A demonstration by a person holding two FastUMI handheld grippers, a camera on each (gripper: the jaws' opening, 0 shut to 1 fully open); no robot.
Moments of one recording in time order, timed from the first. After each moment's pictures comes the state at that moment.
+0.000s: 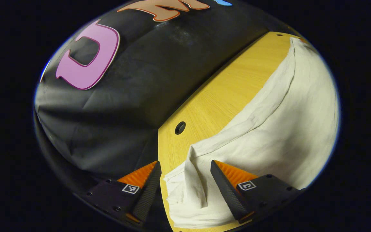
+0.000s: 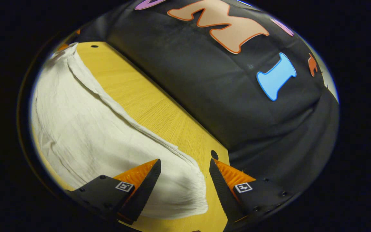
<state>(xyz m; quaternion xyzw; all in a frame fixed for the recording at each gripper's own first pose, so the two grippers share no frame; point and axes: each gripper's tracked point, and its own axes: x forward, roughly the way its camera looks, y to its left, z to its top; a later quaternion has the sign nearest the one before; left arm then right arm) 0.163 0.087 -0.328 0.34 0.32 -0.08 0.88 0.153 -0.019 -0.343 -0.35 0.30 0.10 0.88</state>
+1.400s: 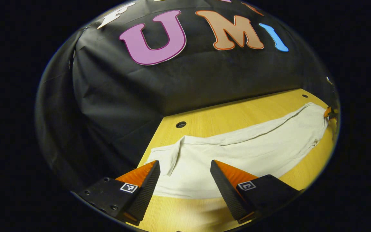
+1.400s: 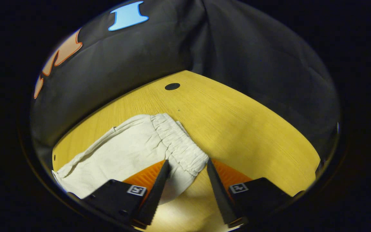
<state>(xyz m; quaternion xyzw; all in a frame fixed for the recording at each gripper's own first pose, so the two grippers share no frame) 0.053 0.056 -0.259 0.10 0.30 0.01 0.95 0.092 -0.139 -0.448 0.13 0.48 -0.17 0.85</state>
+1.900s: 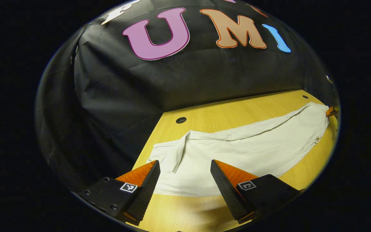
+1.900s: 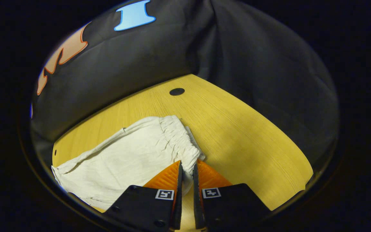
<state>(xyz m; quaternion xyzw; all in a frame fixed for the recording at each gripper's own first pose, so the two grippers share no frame) 0.047 0.062 -0.266 0.08 0.31 0.01 0.95 0.106 -0.132 -0.407 0.12 0.45 -0.14 0.87</state>
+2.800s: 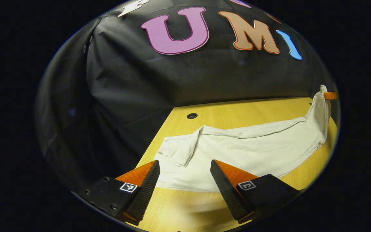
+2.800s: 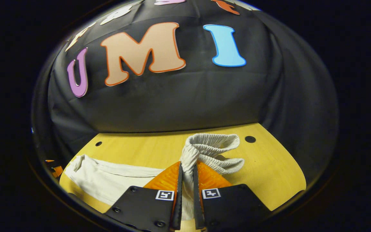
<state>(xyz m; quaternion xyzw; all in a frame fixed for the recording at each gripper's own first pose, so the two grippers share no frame) 0.028 0.099 -0.276 0.04 0.31 0.05 0.95 0.111 -0.124 -0.268 0.07 0.31 0.09 0.94</state>
